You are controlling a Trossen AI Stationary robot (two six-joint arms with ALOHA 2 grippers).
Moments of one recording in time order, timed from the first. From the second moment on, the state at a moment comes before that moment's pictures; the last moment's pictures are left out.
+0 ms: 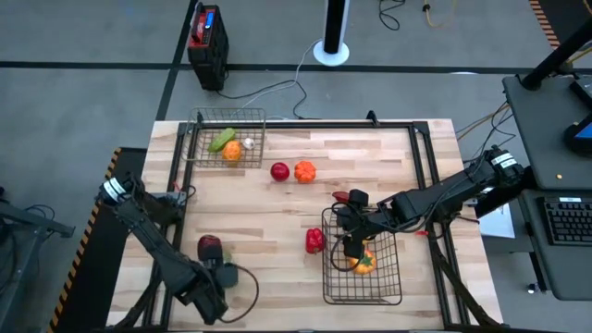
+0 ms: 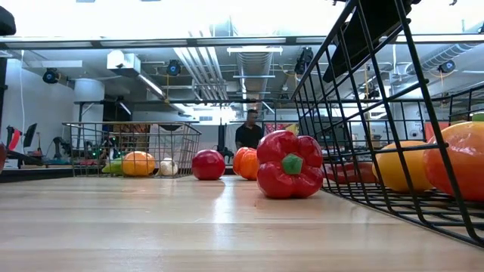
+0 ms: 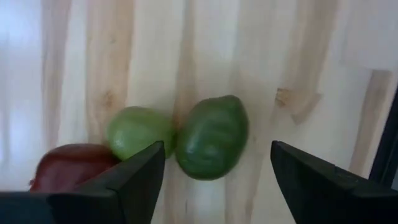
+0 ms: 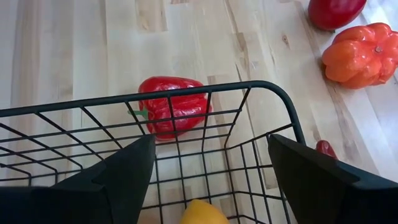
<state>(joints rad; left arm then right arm) -0.89 1.68 1.24 -1.06 -0.17 -1.01 0.35 1.44 1.07 -0.59 0.31 0.40</state>
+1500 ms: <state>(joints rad) -0.94 1.92 1.25 -0.97 -0.22 -0.92 0.35 1.44 1.07 -0.59 0.31 0.41</state>
